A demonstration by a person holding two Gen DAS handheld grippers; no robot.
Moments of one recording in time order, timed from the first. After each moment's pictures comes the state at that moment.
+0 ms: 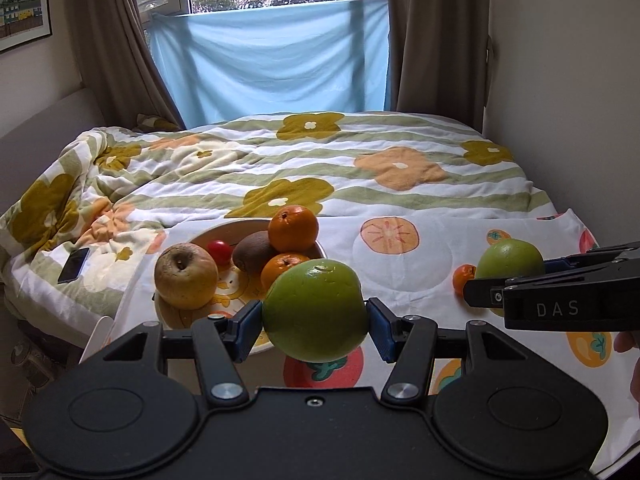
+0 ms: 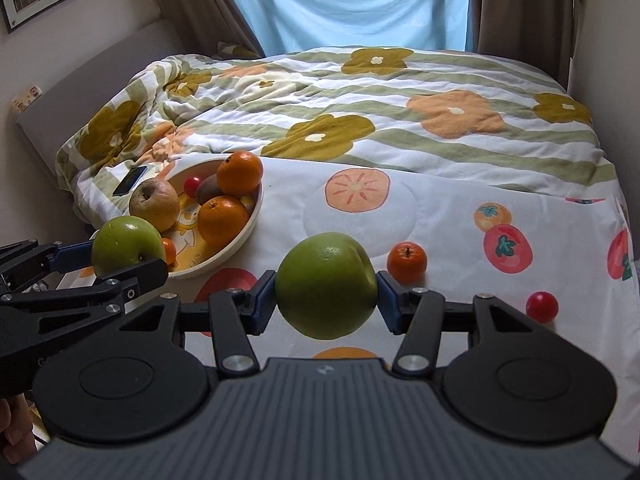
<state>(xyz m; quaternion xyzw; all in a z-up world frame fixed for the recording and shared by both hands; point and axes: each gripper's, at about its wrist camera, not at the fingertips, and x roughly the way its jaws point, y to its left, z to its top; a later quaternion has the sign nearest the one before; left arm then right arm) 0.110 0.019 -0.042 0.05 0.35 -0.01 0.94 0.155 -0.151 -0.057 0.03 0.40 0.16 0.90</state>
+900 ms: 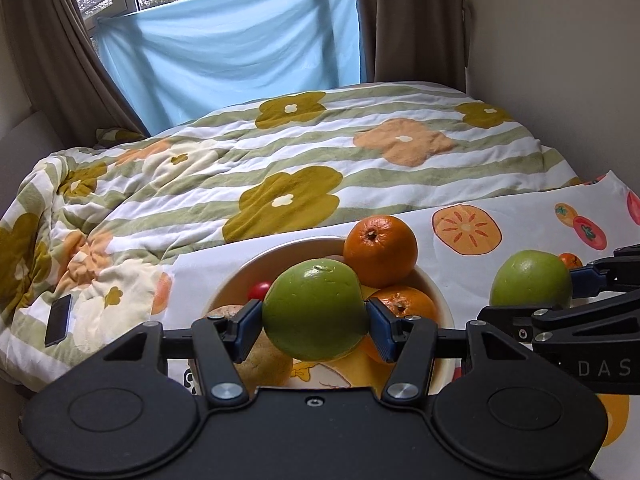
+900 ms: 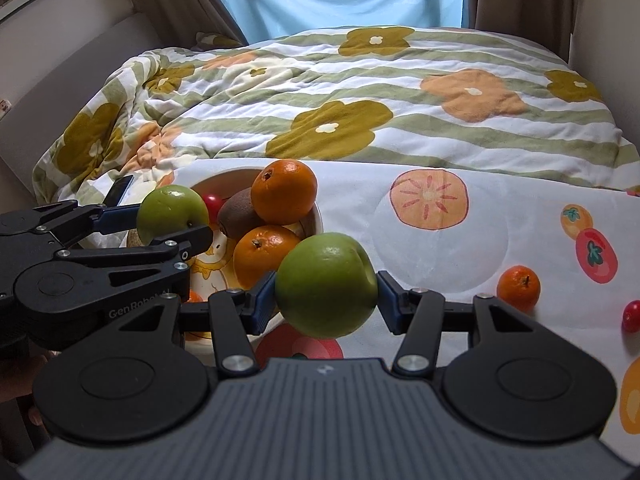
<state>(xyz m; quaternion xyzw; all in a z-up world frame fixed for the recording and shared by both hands) 0.223 0.098 -0.079 0.11 0.37 -0.08 0.92 0.221 -0.050 -0.085 0.06 0.43 0.11 0.89</state>
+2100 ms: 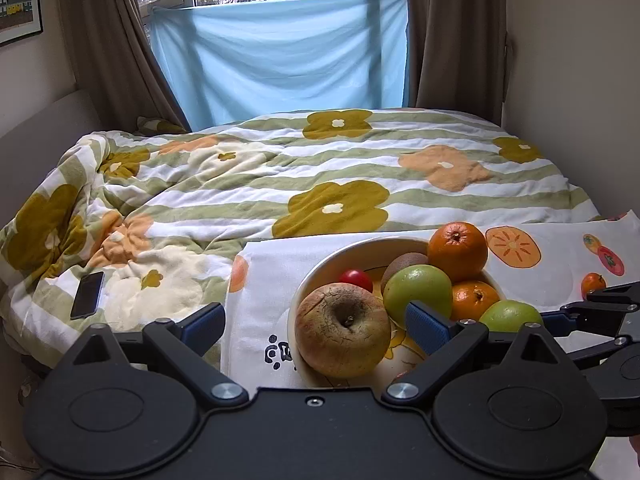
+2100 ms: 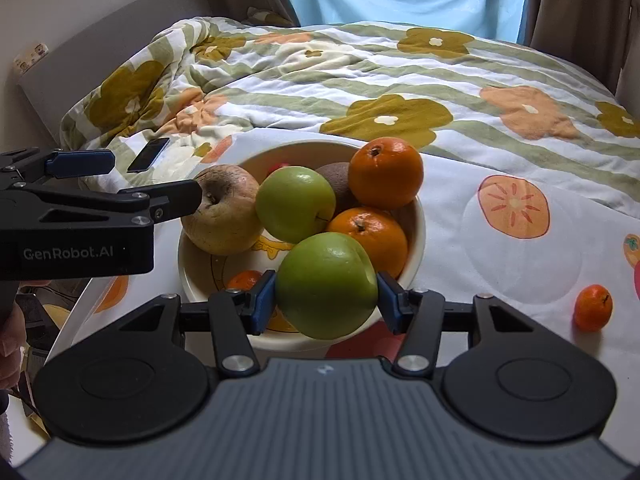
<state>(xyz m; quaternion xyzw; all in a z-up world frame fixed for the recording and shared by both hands) 0.197 0.174 -0.062 0.06 0.35 -0.04 0.94 0.214 0.025 -0.104 -0.01 0.42 0.18 0.89</state>
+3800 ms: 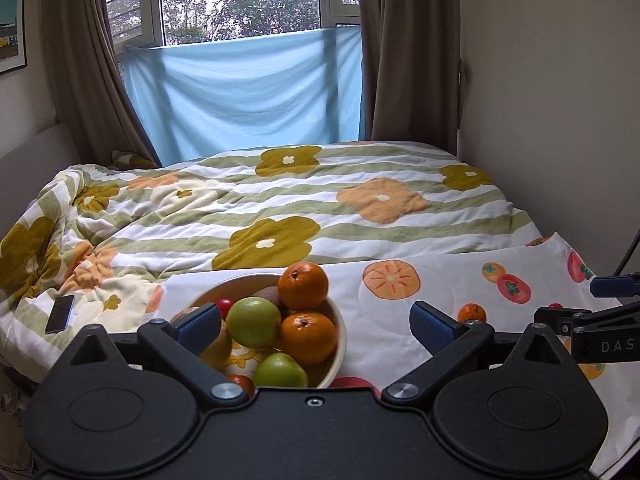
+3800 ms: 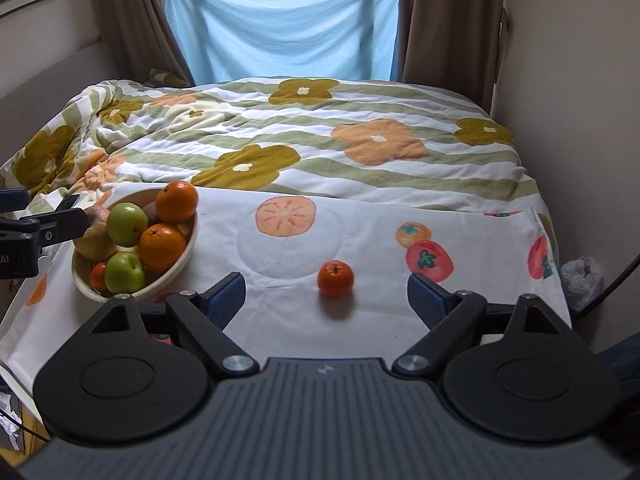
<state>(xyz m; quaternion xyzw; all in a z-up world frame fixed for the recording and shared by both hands) 0.131 0.038 -0.013 0.06 0.31 -0.07 0.95 0.128 -0.183 -0.045 0.01 0.36 0.02 0.93</state>
